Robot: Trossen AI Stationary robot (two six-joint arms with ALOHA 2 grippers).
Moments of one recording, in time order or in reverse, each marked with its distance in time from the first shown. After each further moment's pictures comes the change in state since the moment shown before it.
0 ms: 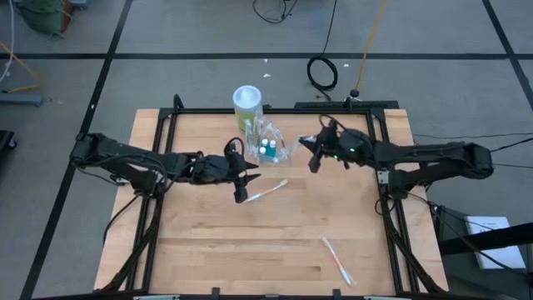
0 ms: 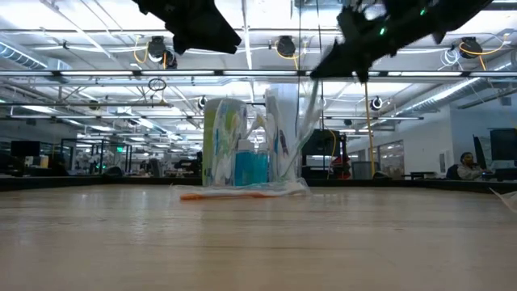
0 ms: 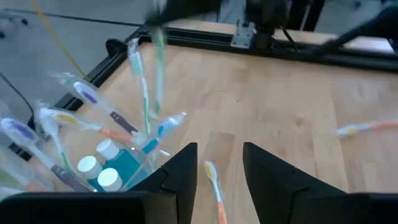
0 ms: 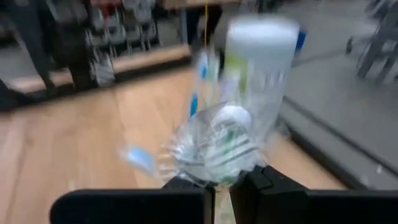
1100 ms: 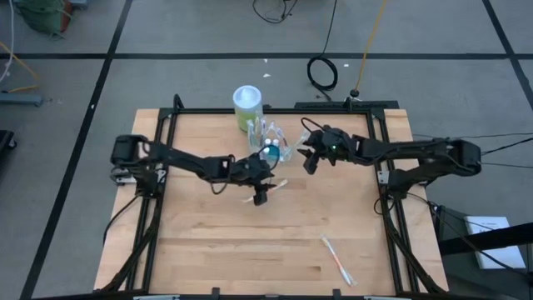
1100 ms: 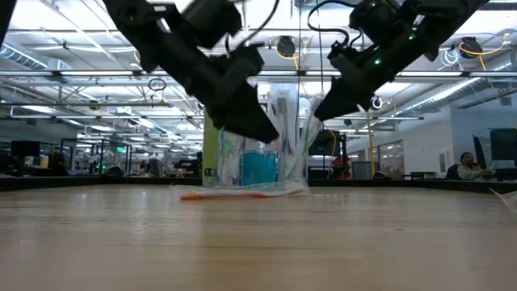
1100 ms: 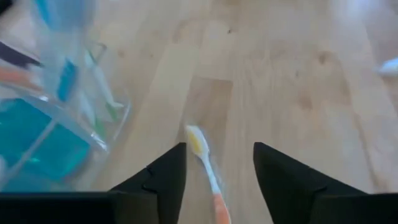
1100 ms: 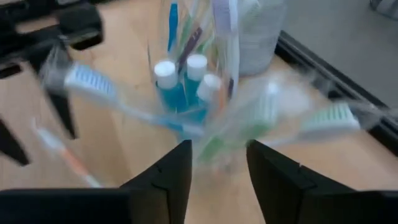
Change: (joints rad) left arm 0.131 0.416 0.000 0.250 0.262 0.046; right arm -0.078 0.146 -0.001 -0.130 -0.085 0.030
